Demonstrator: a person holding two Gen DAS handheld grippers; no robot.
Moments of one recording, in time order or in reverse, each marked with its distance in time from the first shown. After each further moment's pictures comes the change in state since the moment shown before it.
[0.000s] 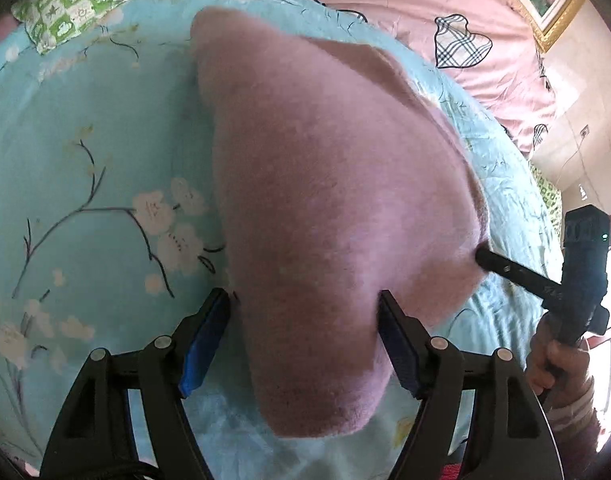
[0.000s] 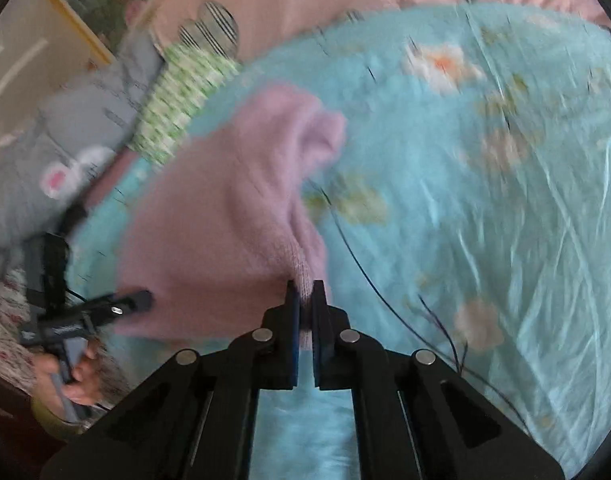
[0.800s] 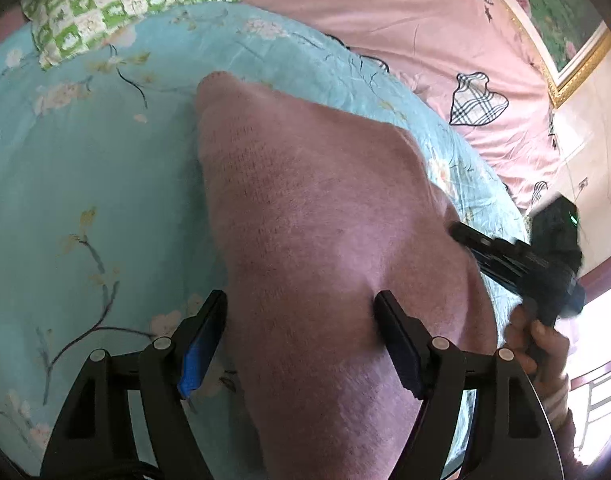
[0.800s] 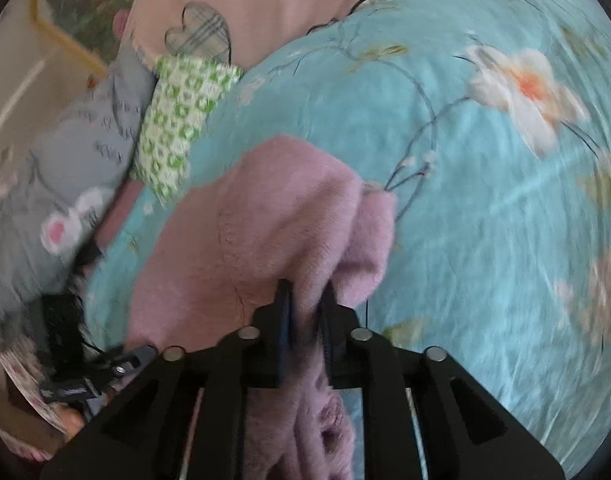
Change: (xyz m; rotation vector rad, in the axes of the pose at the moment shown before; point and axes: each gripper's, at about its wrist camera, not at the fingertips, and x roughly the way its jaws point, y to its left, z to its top) left arm -0.004 0.023 0.074 -0.121 -0.065 -0.041; right arm 0.041 -0.003 0.111 0.121 -0.027 0.206
